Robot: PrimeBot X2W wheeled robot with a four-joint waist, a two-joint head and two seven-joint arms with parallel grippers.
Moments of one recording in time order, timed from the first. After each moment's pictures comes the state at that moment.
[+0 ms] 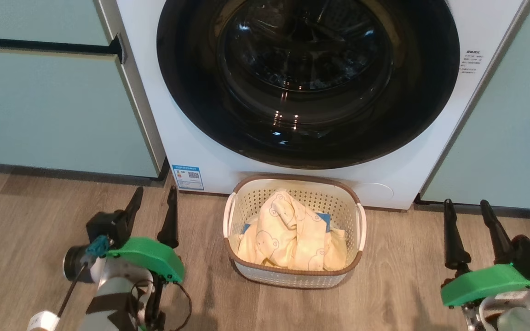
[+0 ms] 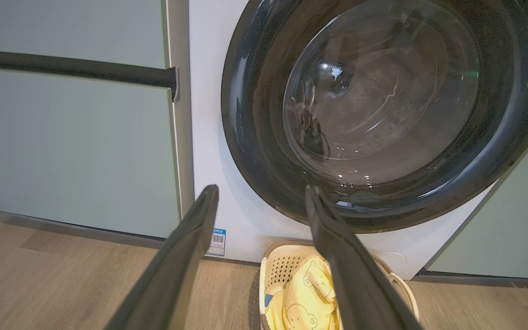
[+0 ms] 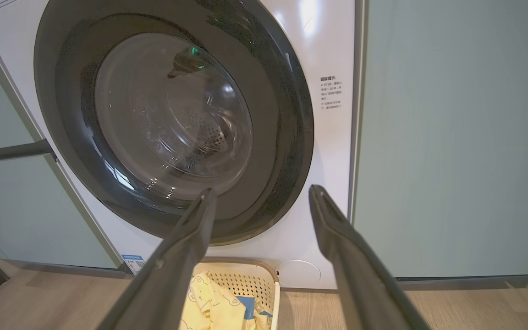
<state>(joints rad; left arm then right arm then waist) -0.20 0.03 0.02 0.38 -0.18 -0.07 -0.25 -0.10 -0.03 0.07 0.26 0.21 0.13 -0.25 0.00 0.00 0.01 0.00</state>
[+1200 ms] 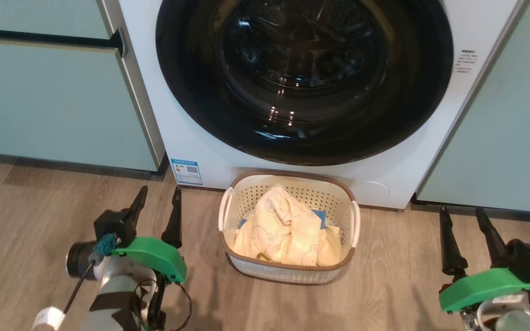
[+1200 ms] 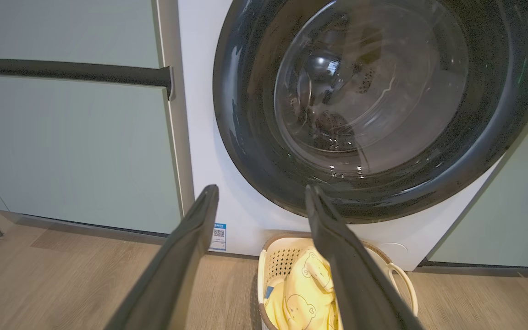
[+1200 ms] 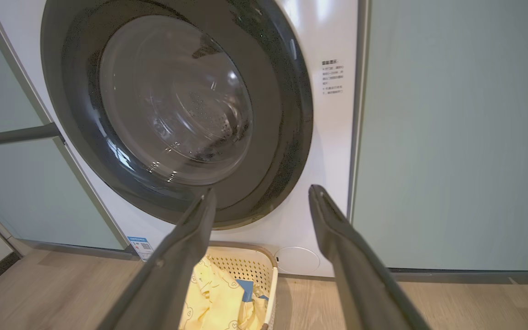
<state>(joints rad) -0.21 0.03 0.01 0.40 -0.15 -0.07 -0.25 -0.10 -0.03 0.07 0.30 0.20 0.13 -0.25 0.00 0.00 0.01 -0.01</state>
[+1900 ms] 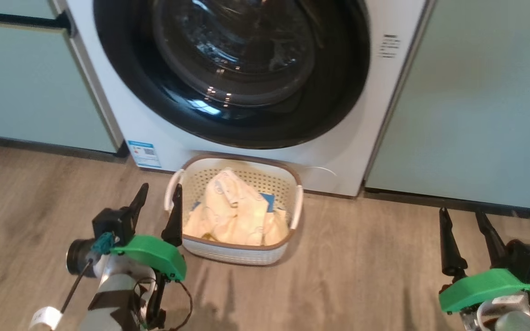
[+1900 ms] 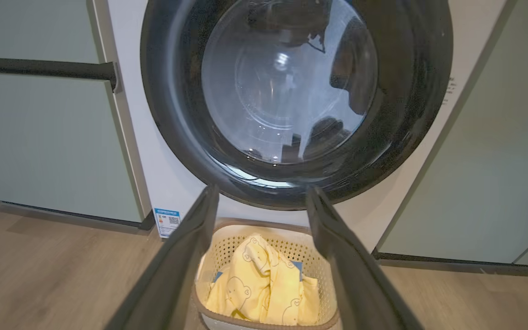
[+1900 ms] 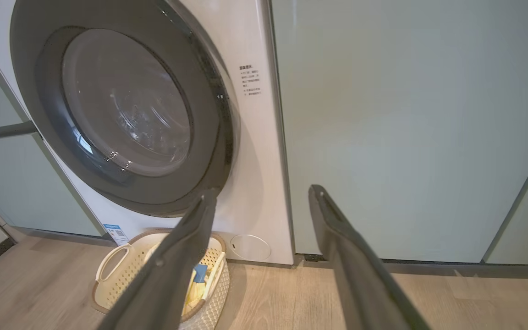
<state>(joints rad) -0.21 0.03 0.01 0.39 -0.14 -0.08 -0.25 -0.10 -0.03 0.07 0.31 0.20 0.13 -0.25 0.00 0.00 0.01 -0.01</state>
